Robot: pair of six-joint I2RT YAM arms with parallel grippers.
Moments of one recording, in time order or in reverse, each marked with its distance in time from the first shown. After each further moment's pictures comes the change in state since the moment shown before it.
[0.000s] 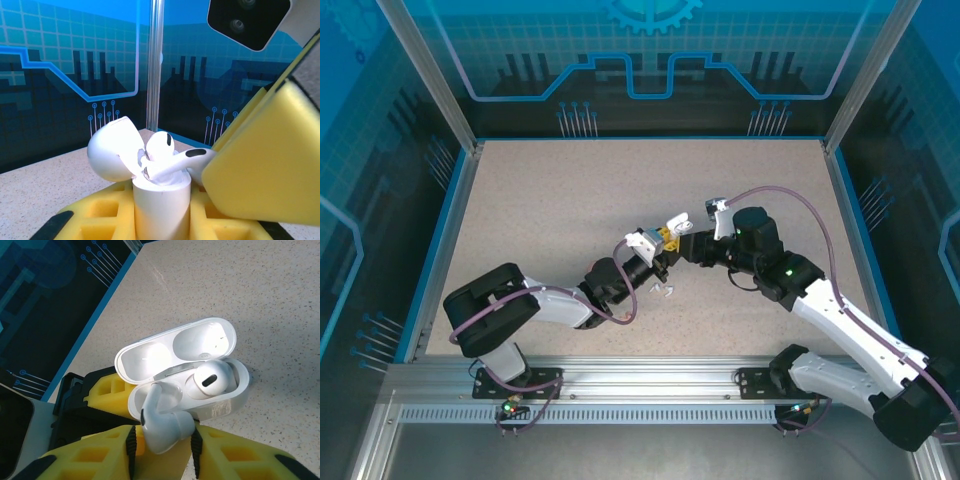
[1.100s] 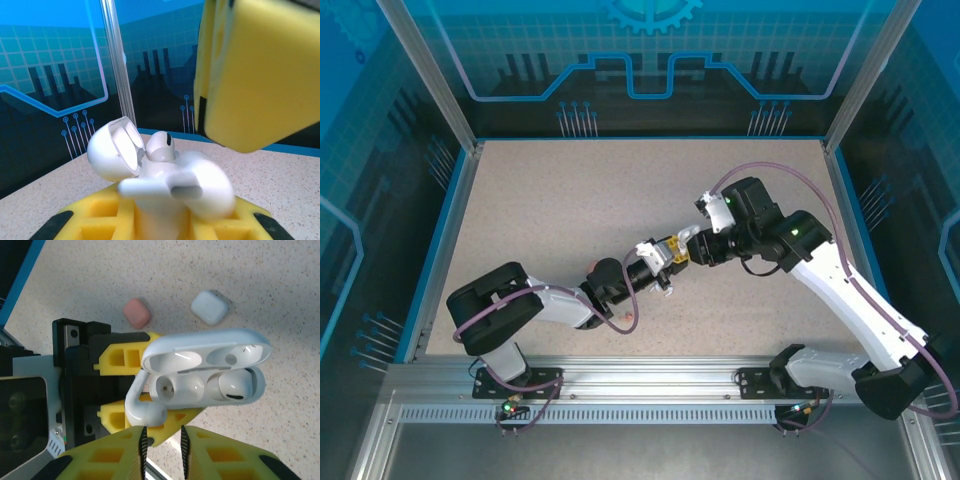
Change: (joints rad) left arm 0.000 0.019 -0.001 0.002 0.169 0.163; right arm -0.005 0.200 0.463 -0.693 -0.029 -0.238
